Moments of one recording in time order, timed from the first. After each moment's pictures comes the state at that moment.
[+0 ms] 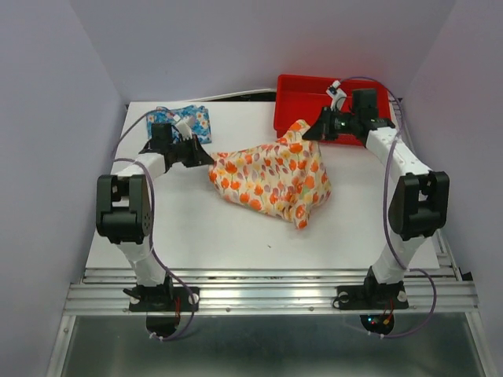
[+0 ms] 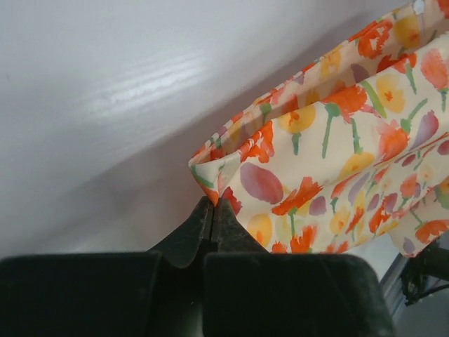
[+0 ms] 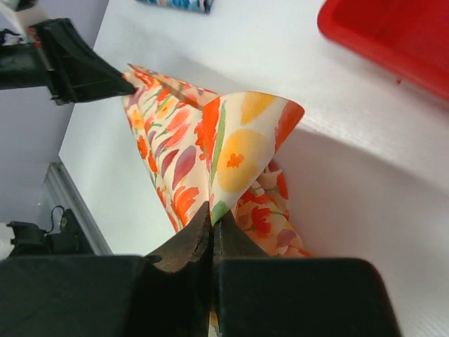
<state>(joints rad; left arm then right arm) -0.02 1.86 1.13 -0.10 0.74 -0.24 0.11 1.85 1.52 -0.37 -0.84 0.25</state>
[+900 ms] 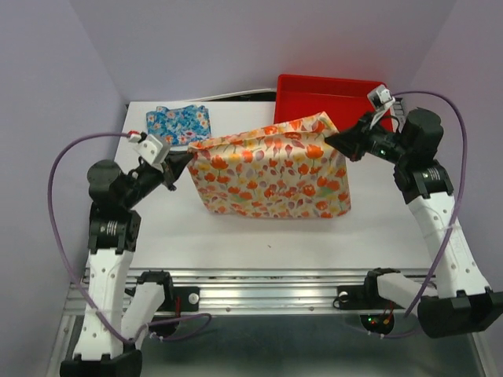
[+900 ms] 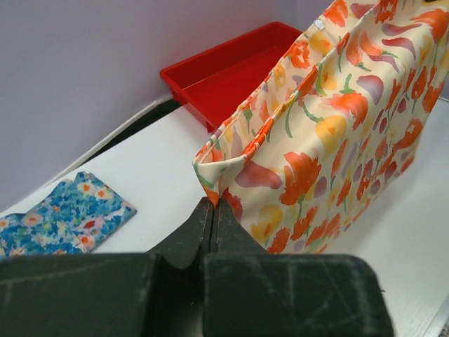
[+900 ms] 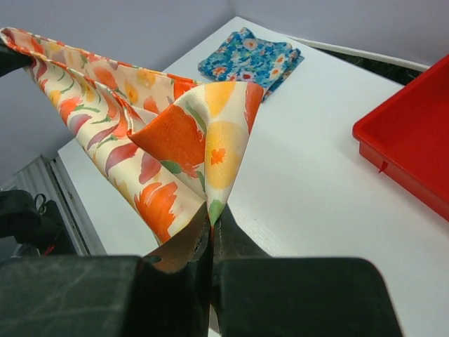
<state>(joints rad) -0.02 0.80 0.96 -0.17 0.72 0.09 0.10 1.12 1.25 -0.27 -0.77 0.14</state>
